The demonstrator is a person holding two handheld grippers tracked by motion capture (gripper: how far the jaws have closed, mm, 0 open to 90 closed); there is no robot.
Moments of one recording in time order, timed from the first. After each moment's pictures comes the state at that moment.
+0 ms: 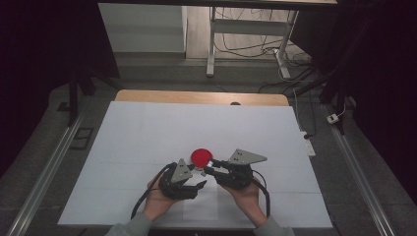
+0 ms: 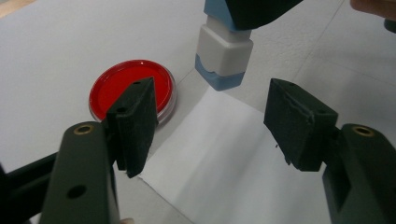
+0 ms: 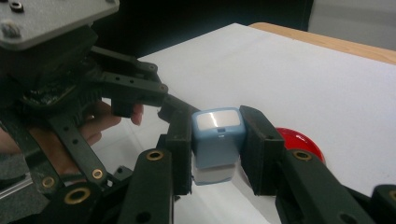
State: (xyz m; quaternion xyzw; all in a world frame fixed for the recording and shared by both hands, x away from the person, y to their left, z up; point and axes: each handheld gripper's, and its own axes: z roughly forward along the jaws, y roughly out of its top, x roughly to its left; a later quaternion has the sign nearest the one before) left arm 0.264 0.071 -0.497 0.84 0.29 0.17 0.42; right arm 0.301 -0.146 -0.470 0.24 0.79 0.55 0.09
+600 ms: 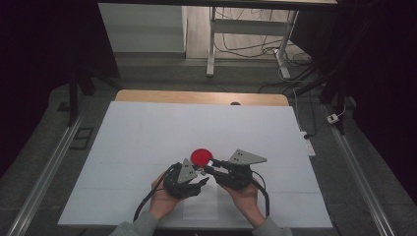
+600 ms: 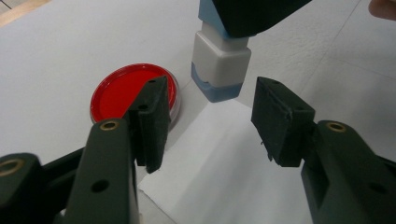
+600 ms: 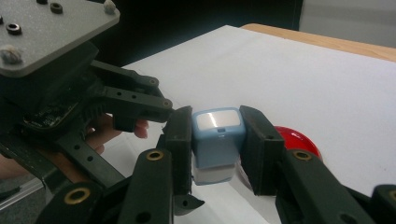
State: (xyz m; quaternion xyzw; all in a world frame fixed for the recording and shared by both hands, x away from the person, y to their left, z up) left arm 0.267 0.060 -0.502 0.84 0.29 0.20 0.41; right arm 0.301 -0.144 -0.475 0.26 0.78 0.56 0.09
